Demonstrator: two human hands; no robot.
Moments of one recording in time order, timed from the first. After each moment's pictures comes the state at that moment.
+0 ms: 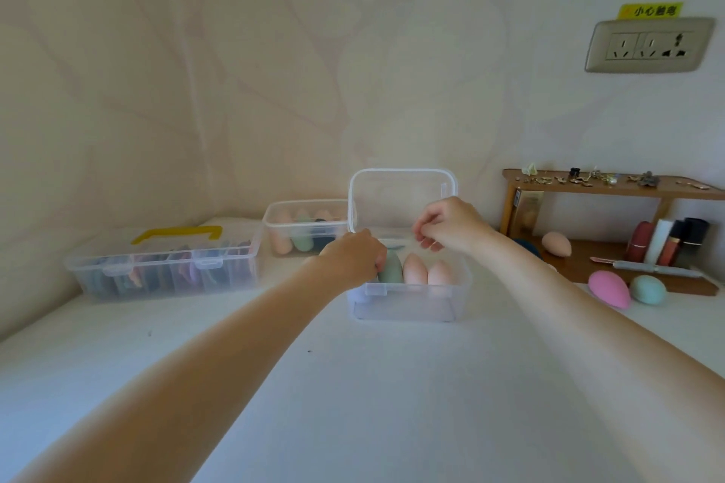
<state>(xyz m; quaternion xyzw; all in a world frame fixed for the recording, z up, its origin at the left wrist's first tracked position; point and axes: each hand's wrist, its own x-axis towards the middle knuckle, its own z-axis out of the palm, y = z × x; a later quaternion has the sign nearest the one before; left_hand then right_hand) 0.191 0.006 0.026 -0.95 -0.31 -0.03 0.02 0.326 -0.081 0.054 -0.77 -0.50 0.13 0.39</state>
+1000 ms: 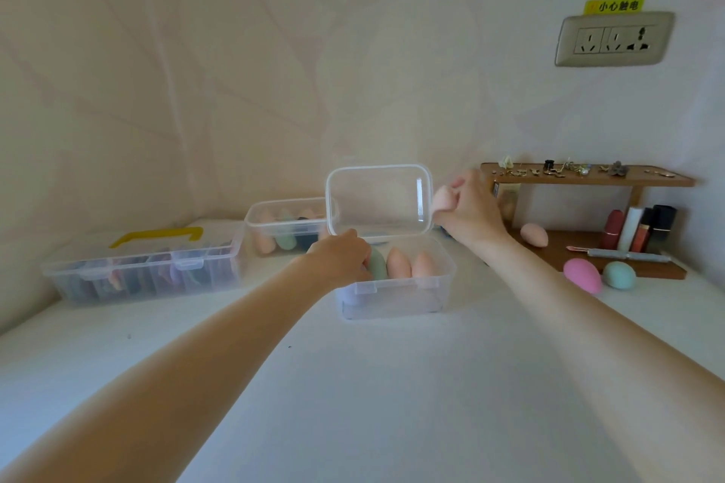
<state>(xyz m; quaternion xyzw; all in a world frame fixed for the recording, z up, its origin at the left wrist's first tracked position) 0.200 -0.007 0.026 -0.95 -0.32 0.00 0.04 0.345 -0.110 0.053 -0.81 -0.40 -0.02 0.44</state>
